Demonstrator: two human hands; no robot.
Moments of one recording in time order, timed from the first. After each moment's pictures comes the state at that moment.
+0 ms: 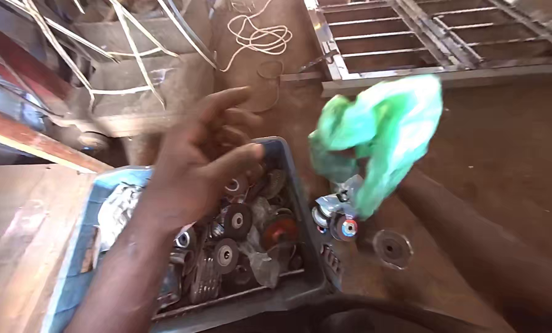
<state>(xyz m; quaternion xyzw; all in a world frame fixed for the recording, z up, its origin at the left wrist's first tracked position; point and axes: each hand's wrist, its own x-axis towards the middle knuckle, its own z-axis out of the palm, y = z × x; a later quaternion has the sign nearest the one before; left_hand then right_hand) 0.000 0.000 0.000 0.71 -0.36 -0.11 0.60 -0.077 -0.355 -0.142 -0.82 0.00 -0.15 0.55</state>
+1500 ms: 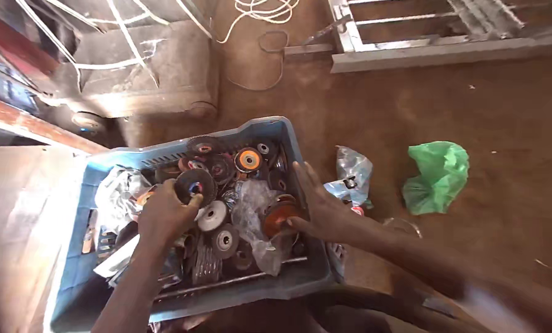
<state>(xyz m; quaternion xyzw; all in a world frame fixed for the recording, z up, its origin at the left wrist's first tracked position) -0.017 0.089 -0.140 0.99 0.04 -0.13 0.10 -0.119 -0.219 -0.159 -0.92 0.05 0.20 0.34</state>
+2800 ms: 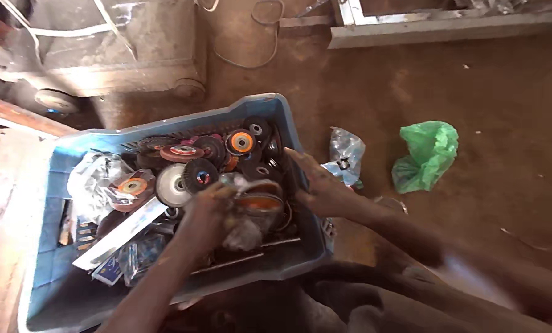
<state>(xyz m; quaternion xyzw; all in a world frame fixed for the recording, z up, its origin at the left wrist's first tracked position) -0.066 0.045 -0.166 0.90 -0.32 -0.12 0.27 -0.118 -0.231 -0.177 -0.90 0.04 0.18 0.39</state>
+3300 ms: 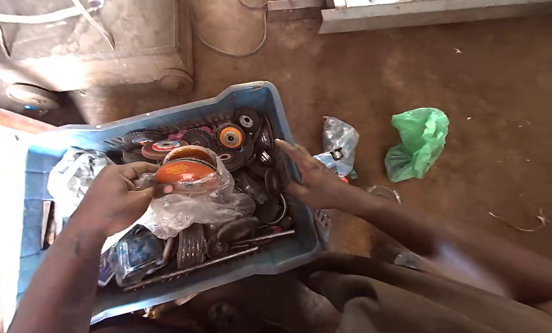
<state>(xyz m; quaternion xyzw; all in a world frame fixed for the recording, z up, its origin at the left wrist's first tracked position) -0.001 0.118 -0.122 0.93 -0.14 -0.18 0.28 -0.118 -0.230 -0.178 -0.90 0.03 0.16 0.40</state>
